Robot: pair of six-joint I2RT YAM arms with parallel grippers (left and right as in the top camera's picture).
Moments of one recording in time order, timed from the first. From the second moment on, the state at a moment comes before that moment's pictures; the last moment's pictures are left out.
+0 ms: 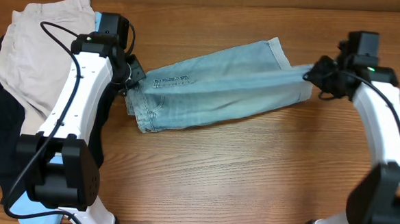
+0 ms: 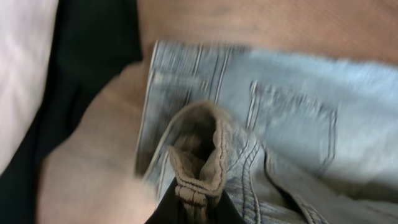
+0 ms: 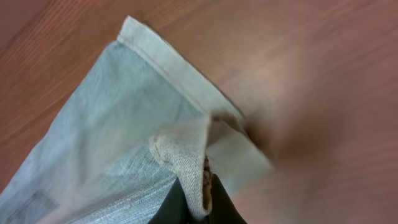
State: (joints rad) left arm -0.06 1.84 1.55 -1.01 0.00 -0.61; right arm -0.10 1.76 1.38 -0.64 -0.16 0.44
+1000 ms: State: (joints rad) left arm 0.01 1.84 1.59 -0.90 -0.08 -0.55; right arm -0.03 1.94 1.39 -0.51 -0.09 0.32
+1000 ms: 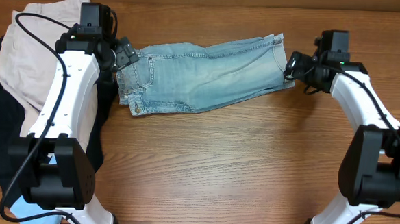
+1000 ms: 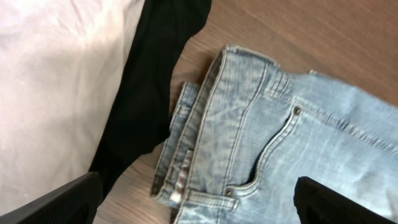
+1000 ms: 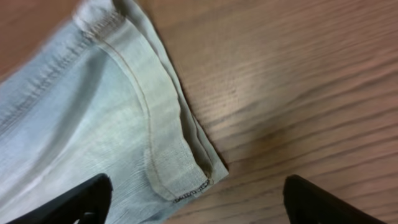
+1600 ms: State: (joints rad) left arm 0.01 1.84 1.59 -0.91 -0.08 -0.52; right arm -0.01 2.08 1.39 -0.49 -0.23 0.27
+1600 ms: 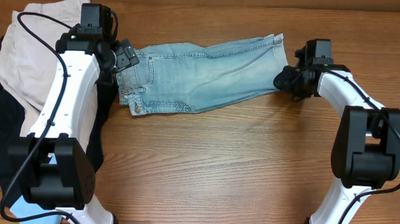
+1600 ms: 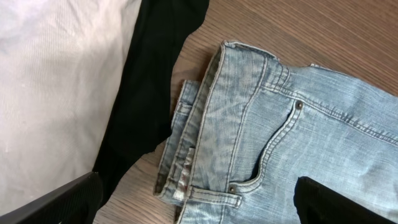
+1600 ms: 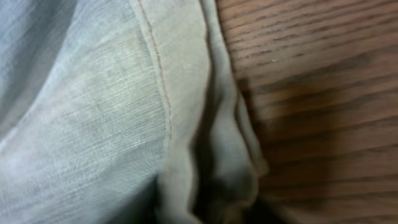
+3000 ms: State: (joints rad) left arm 0.01 1.88 1.59 -0.97 -0.08 -0.52; right arm -0.37 1.74 1.39 -0.93 -0.19 0.23
